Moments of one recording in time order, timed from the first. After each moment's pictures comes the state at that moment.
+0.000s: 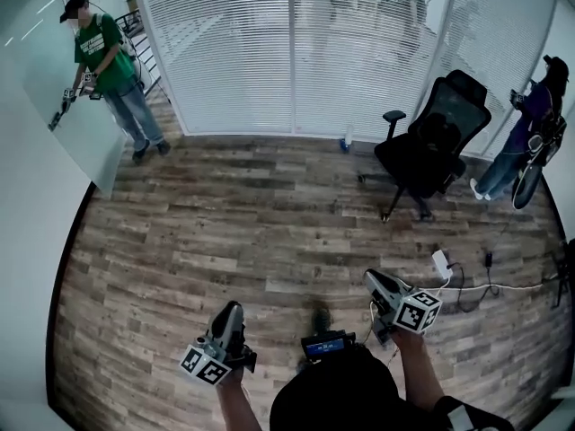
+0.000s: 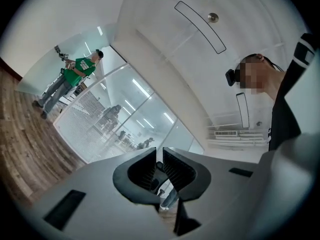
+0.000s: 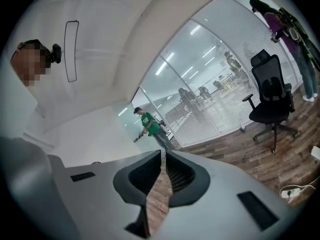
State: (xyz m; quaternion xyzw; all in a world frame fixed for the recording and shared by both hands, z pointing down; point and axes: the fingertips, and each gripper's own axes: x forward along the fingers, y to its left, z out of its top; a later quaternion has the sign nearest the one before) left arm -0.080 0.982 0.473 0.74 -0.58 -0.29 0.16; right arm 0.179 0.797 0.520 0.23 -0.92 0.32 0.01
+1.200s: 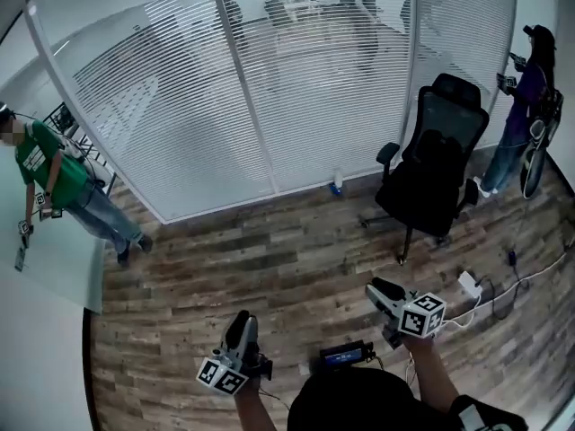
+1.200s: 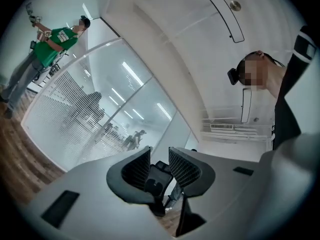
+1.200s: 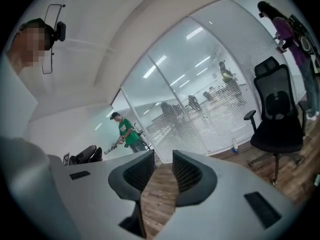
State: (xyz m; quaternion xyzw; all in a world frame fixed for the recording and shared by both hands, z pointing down) left arm -0.223 0.600 0.451 0.81 -0.51 -0.25 0.16; right arm 0.056 0.490 0.530 0.32 -0.90 0.28 0.02
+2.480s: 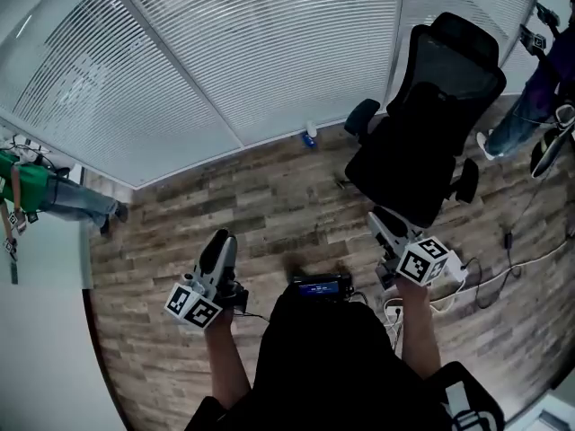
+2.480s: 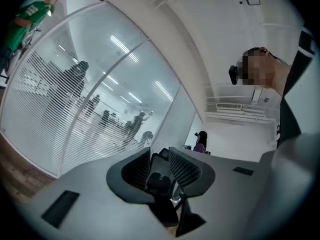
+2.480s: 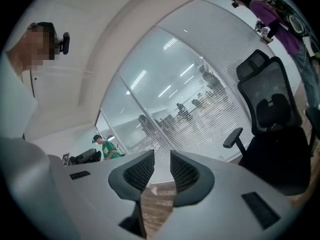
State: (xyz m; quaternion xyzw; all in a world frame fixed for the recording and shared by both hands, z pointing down) left arm -0.060 0.264 0.419 0.84 -0.50 -0.15 0.18; right arm 0.232 0.185 0.529 0.35 -0.88 0.32 -0.06
